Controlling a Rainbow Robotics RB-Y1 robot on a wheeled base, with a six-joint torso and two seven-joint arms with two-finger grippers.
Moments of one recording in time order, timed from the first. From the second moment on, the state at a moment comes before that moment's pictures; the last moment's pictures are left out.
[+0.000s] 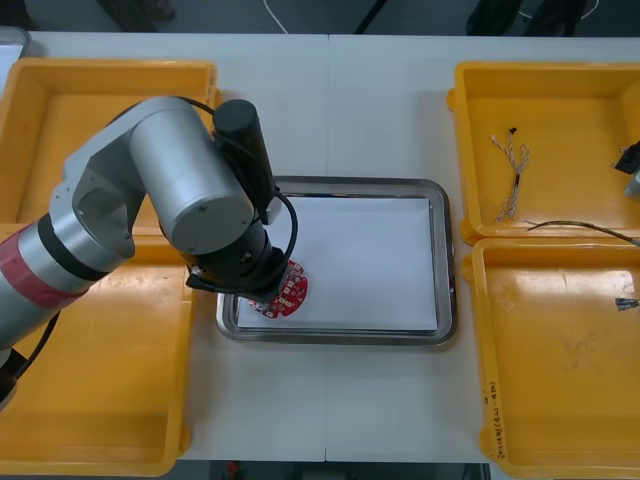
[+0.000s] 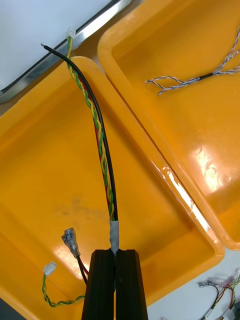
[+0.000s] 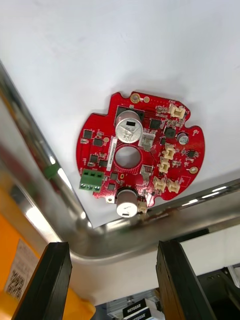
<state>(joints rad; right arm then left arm) -0.18 -0.96 -0.36 -2.38 -1.12 1.92 1.94 -0.75 0.58 -0.64 -1.91 0.82 1.82 -0.83</state>
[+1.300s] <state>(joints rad) -0.60 -0.95 0.13 -2.39 -1.11 1.92 1.94 -0.75 0.58 -0.14 -1.86 0.65 1.91 -0.83</state>
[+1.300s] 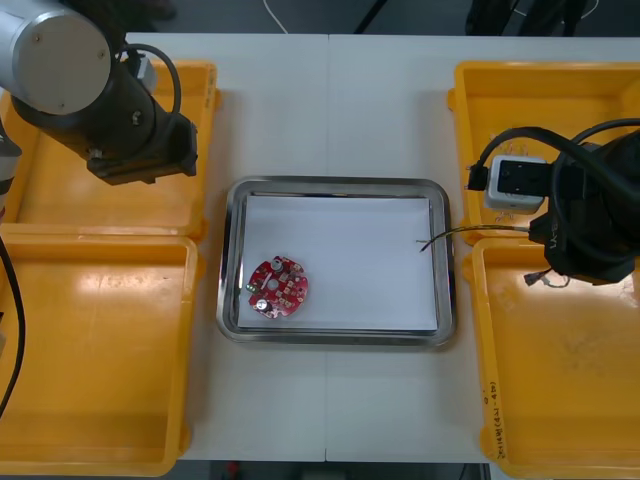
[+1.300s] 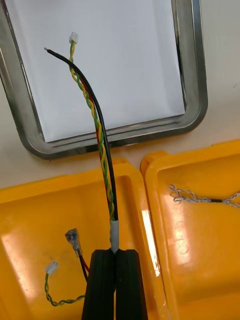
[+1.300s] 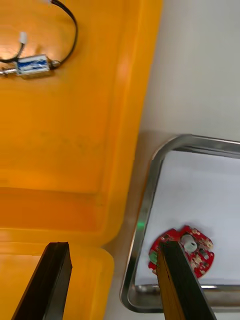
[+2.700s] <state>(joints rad) -0.83 -0.63 0.65 -2.07 -0.76 1.92 1.97 -0.87 0.59 -0.05 -1.29 0.47 1.51 -1.15</state>
